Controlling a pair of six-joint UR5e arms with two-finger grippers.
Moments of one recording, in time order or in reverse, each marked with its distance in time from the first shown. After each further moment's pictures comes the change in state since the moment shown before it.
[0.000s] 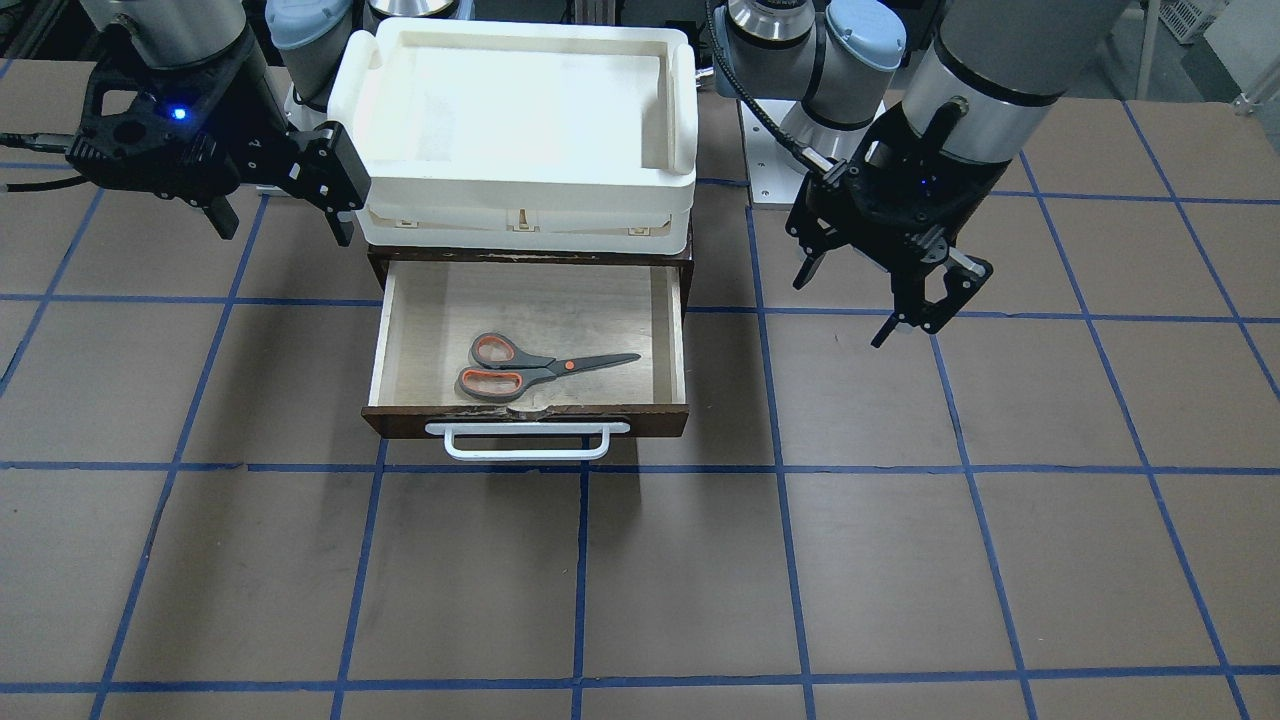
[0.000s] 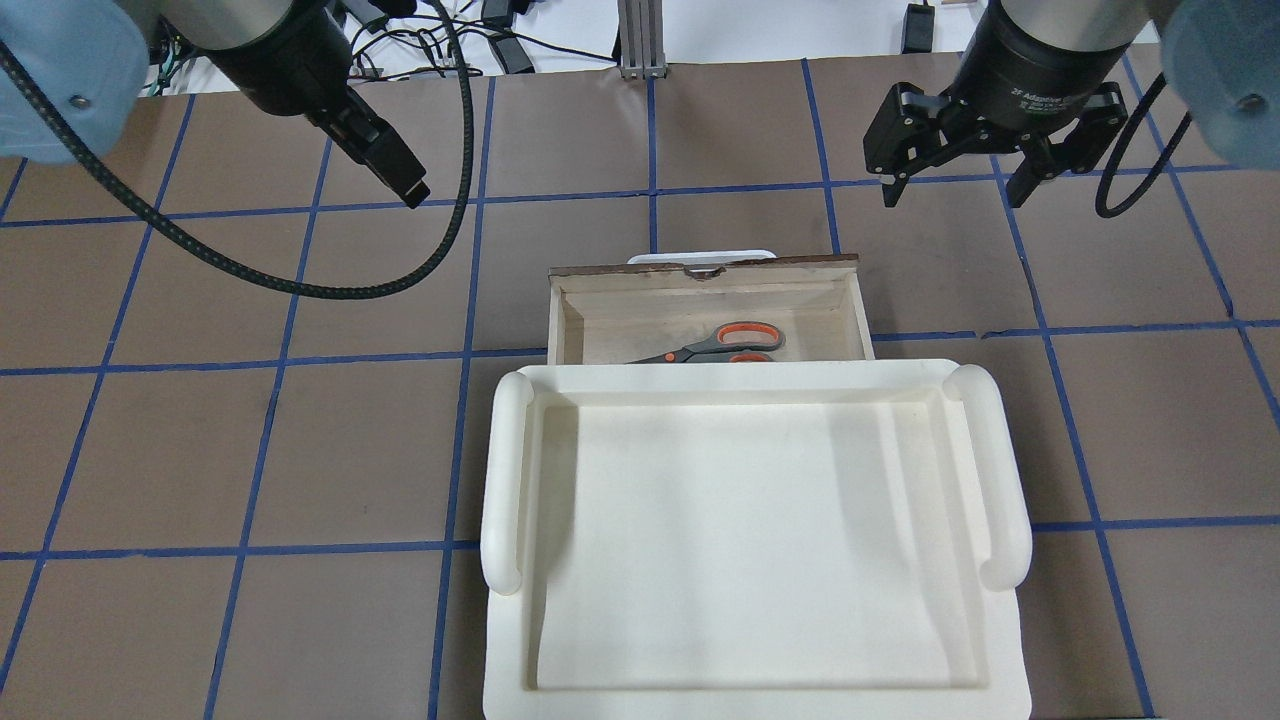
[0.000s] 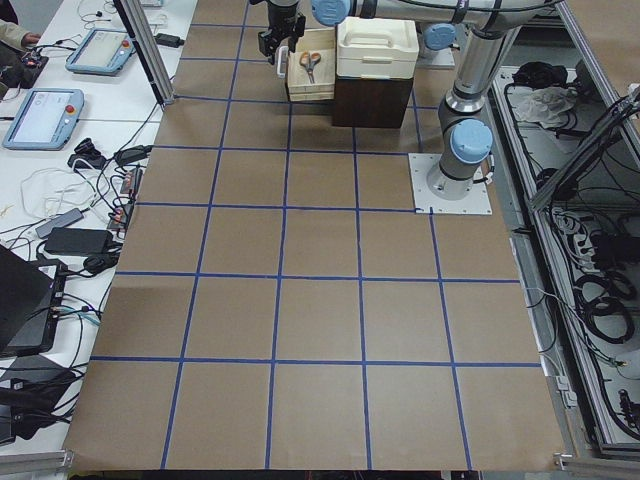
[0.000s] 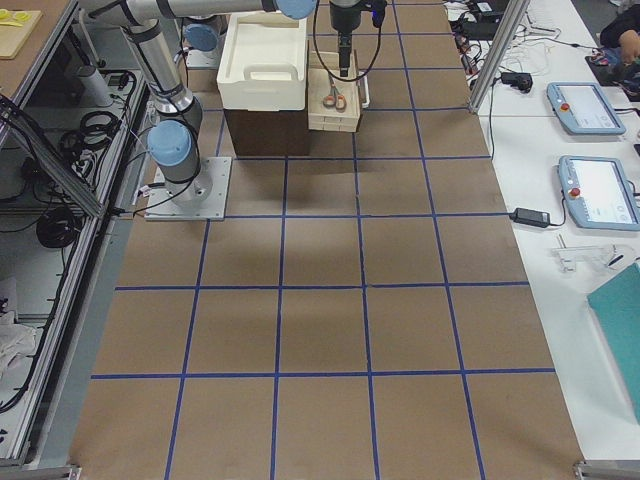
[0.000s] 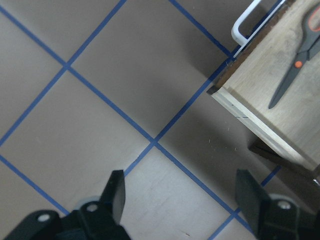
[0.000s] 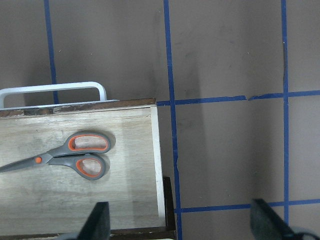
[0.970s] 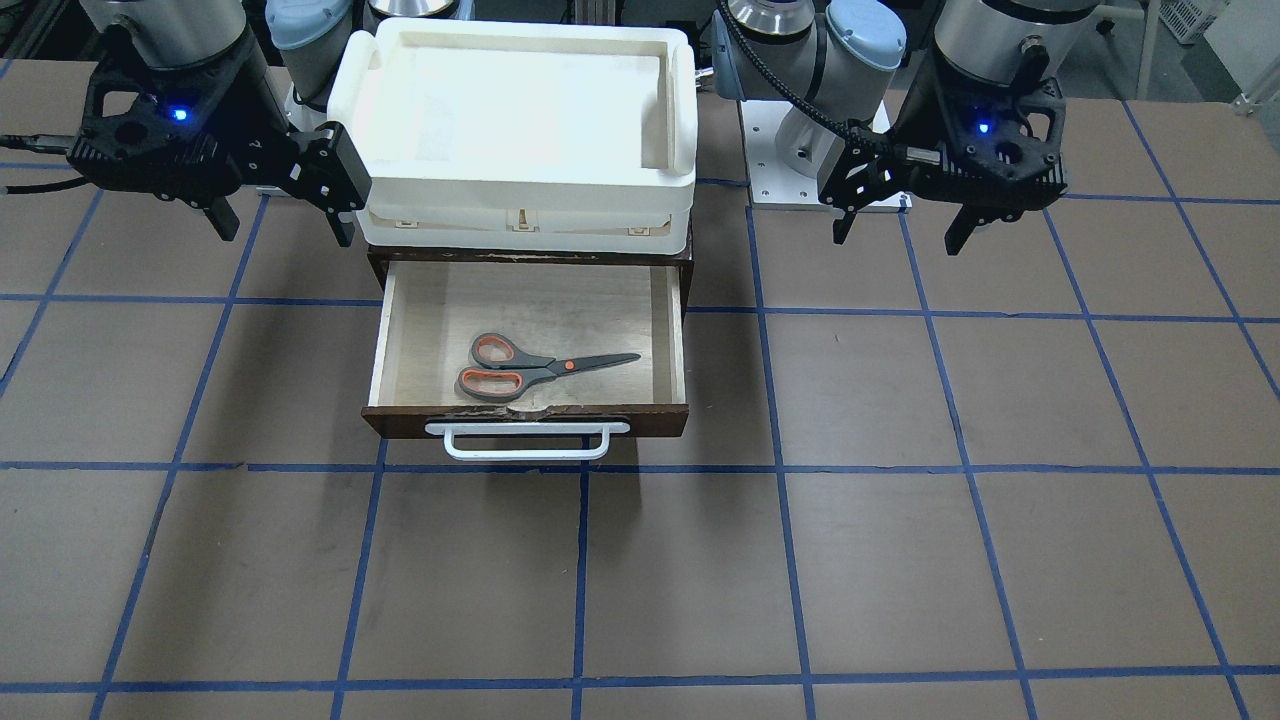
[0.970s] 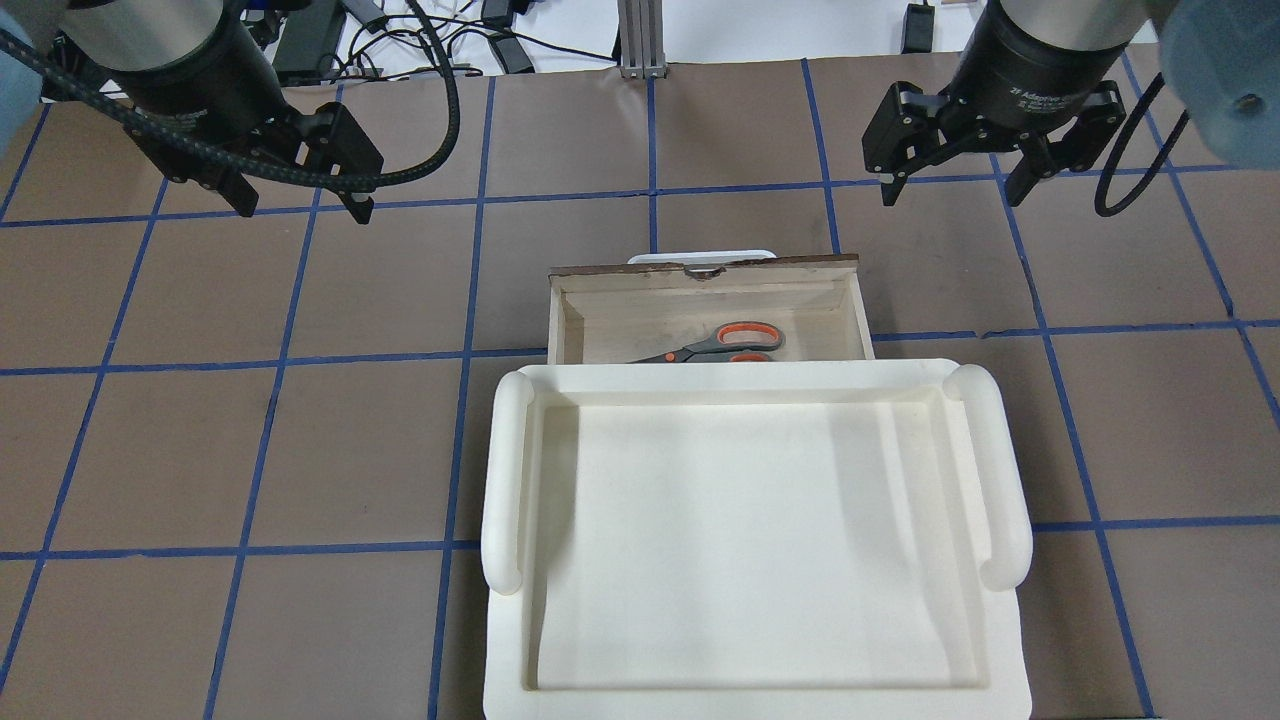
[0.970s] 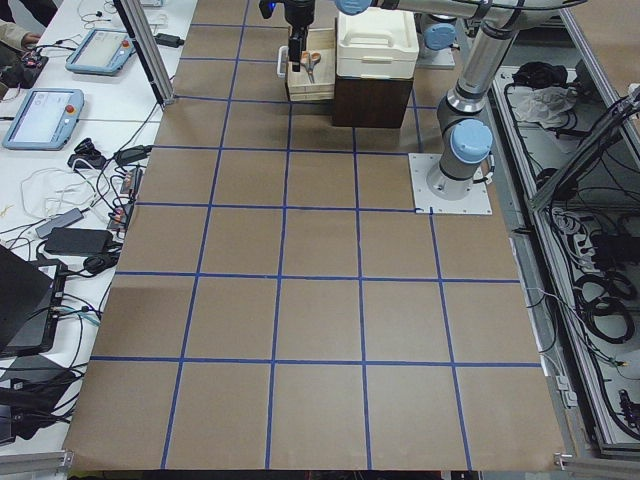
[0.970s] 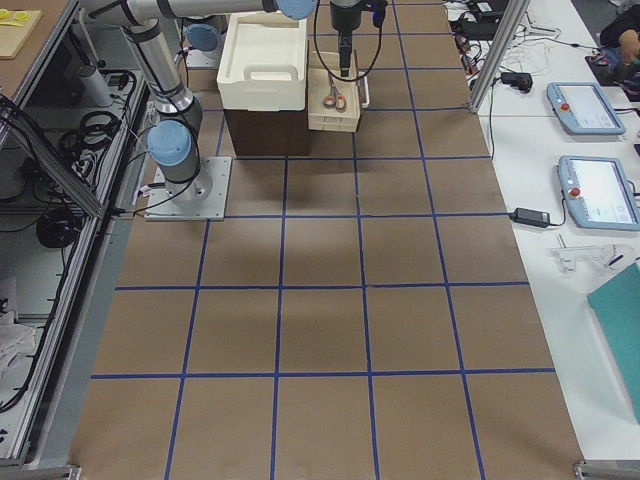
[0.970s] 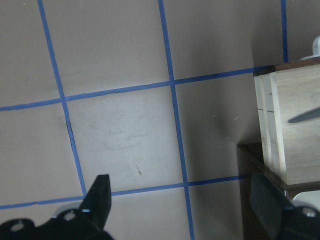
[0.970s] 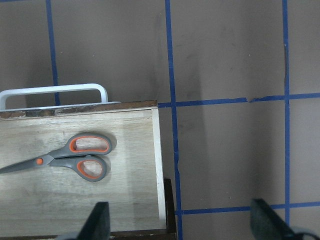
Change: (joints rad) left arm 0.012 0.084 -0.020 -0.120 0.129 -0.582; right arm 0.000 0.001 0.000 -0.002 0.002 -0.009
